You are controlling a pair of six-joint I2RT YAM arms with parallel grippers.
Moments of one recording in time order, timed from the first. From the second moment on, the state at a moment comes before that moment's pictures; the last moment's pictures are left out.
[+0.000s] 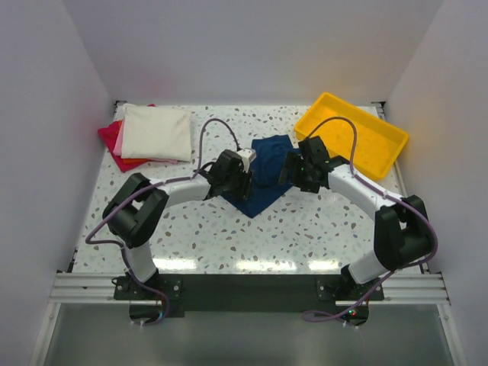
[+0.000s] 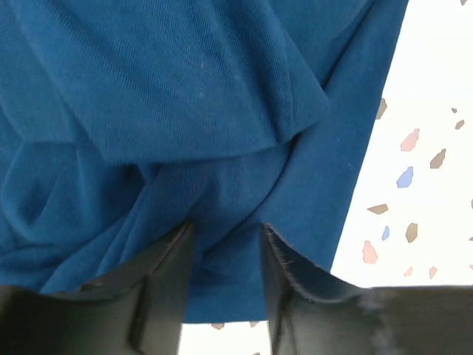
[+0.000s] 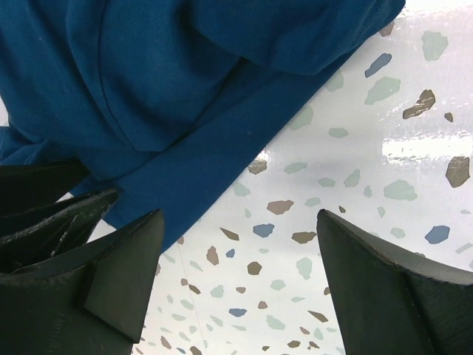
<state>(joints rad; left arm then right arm) -0.66 1.80 1.02 -0.03 0.12 -0.29 0.40 1.53 1.04 -0.50 0.01 0.65</state>
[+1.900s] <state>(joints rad) -0.70 1.16 0.83 -0.27 -0.31 -0.46 0.34 1.60 1.20 -0.46 0.01 0.55</state>
